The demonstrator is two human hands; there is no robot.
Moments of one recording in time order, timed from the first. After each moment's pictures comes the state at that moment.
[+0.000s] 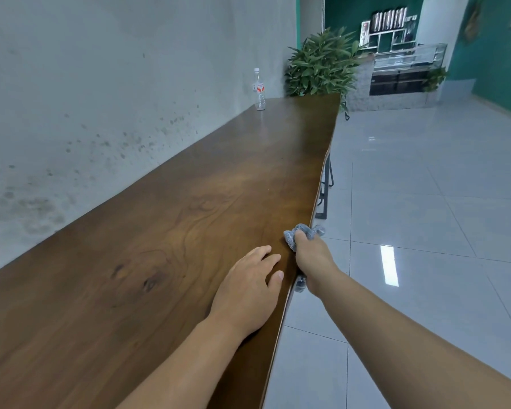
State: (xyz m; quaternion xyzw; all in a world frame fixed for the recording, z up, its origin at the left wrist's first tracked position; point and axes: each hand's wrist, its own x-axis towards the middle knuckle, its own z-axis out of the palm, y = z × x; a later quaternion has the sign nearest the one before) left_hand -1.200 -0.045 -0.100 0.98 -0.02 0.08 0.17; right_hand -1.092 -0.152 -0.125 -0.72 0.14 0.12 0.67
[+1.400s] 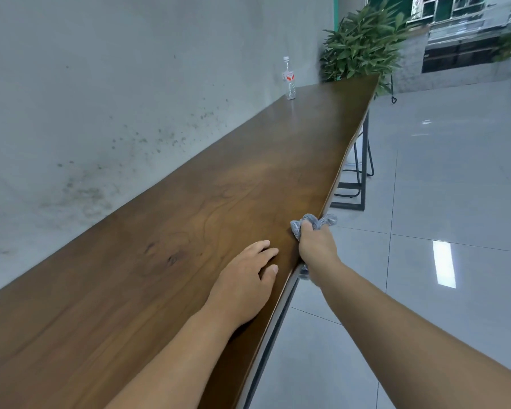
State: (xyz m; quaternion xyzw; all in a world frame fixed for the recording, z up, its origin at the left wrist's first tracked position) left_hand -1.232 -0.049 -0.096 0.98 0.04 0.07 0.15; right_hand -1.122 -0.156 -0.111 -0.70 0.12 0.14 0.69
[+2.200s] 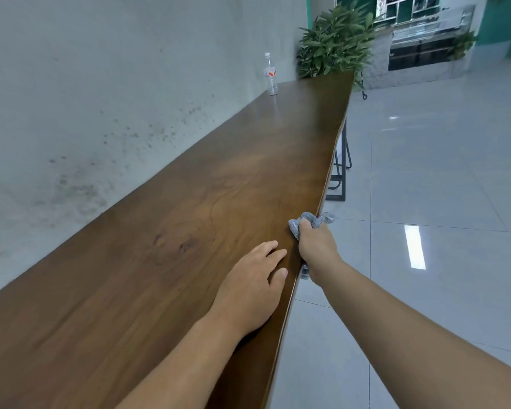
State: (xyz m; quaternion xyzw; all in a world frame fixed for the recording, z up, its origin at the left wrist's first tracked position) left_hand -1.283 -0.038 -0.093 0.99 -0.02 0.05 0.15; right_hand -1.173 -0.142 -0.112 -0.70 0.15 0.12 0.68
